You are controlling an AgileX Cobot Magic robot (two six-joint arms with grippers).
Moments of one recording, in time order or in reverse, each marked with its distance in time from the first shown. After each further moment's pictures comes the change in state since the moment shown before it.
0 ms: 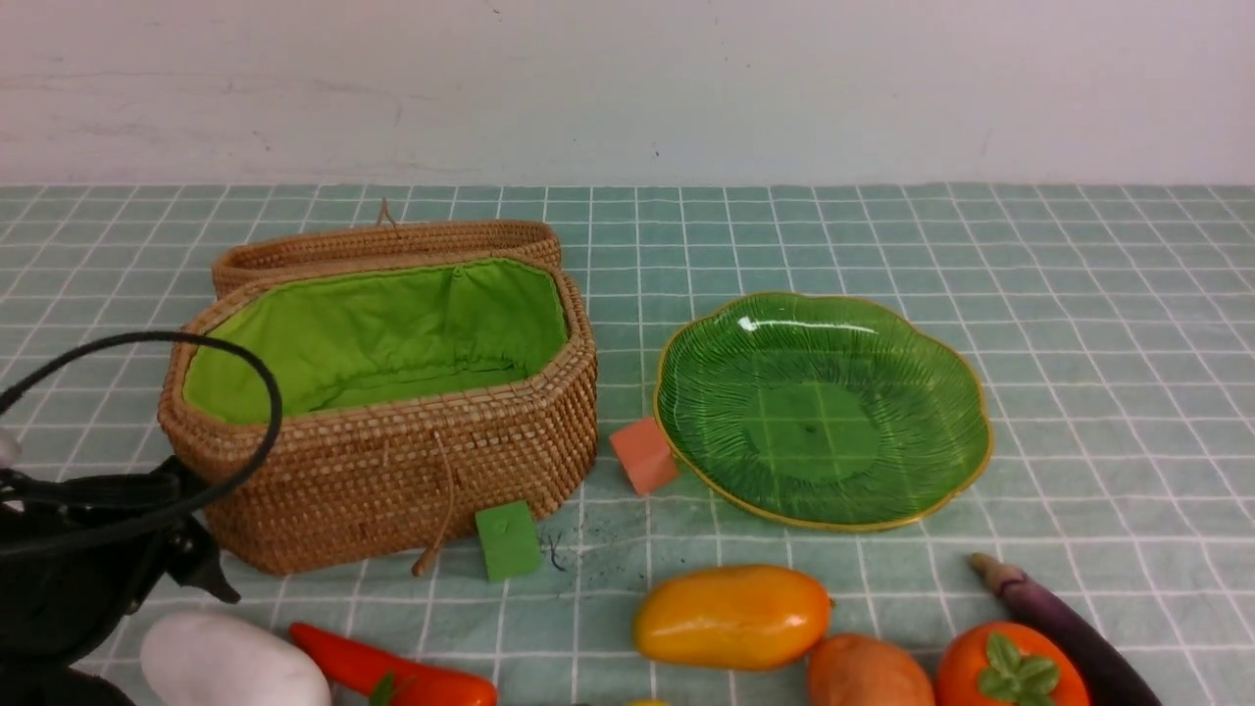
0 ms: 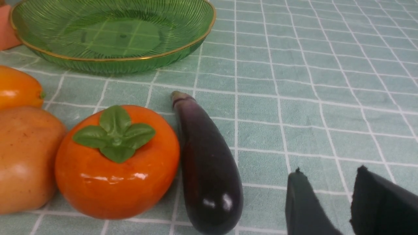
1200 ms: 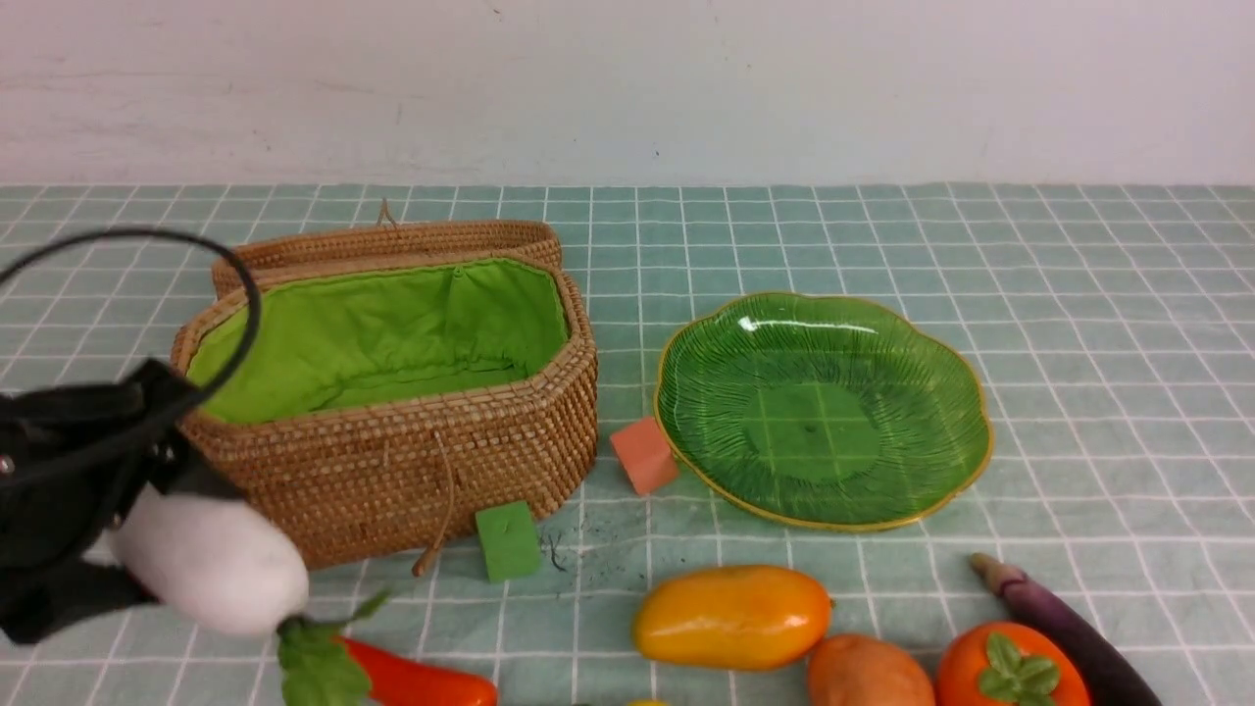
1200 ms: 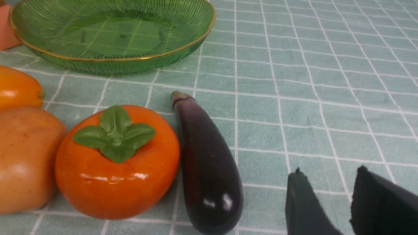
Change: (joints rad) right arm 0.000 0.000 0.000 0.000 0.000 0.000; left arm -0.001 -0.153 -0.114 -0.087 0.036 0.081
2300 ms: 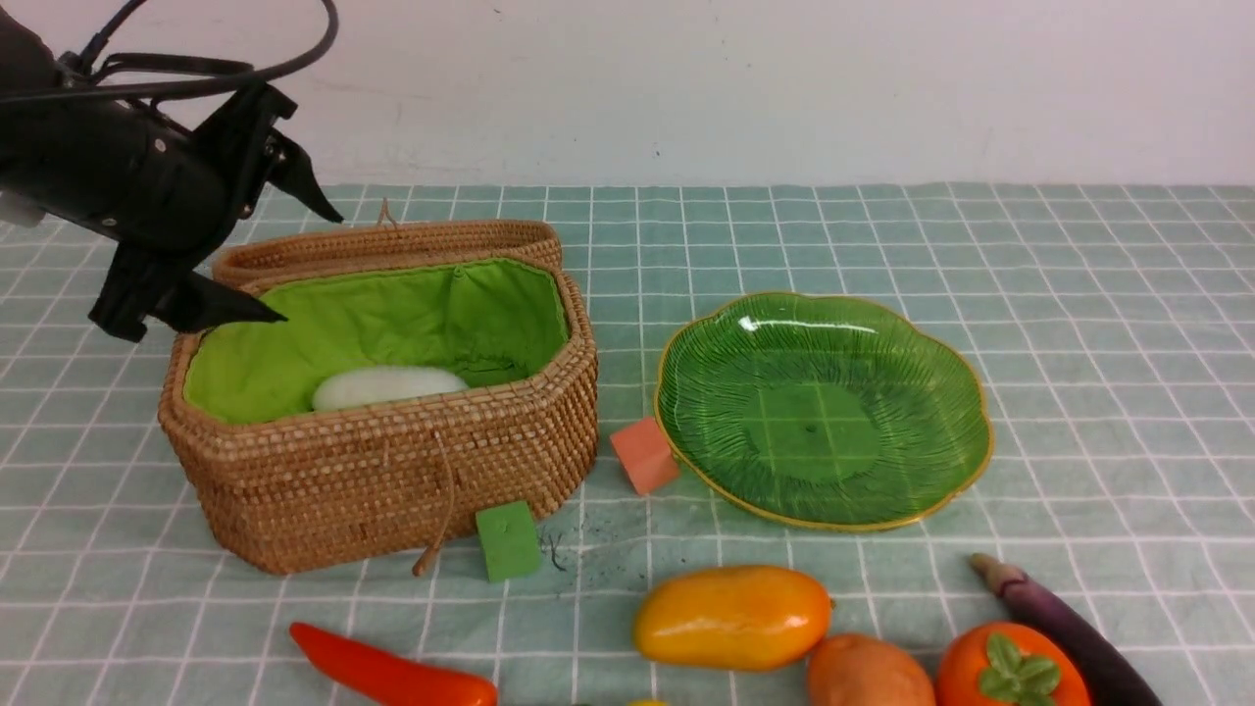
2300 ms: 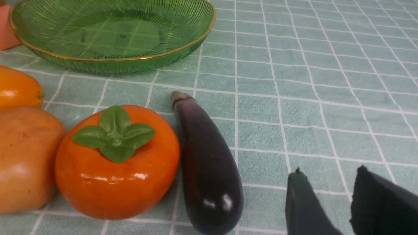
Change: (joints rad) right arm 0.000 0.000 0.000 0.000 0.000 0.000; left arm 0.000 0.448 -0.567 -0.088 0.016 0.068
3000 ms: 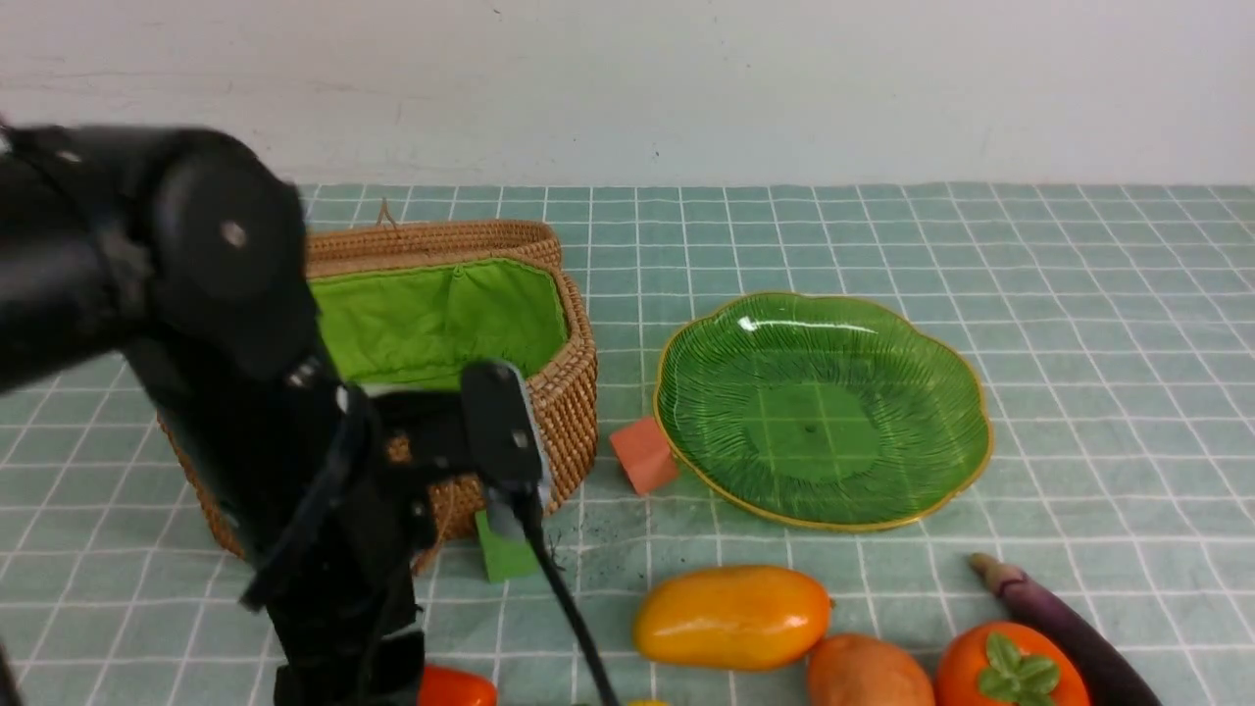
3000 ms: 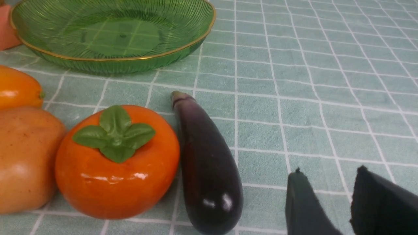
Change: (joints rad) right arm 0.000 0.000 0.000 0.000 0.000 0.000; left arm -0.498 -0.048 0.253 0.232 0.445 1.582
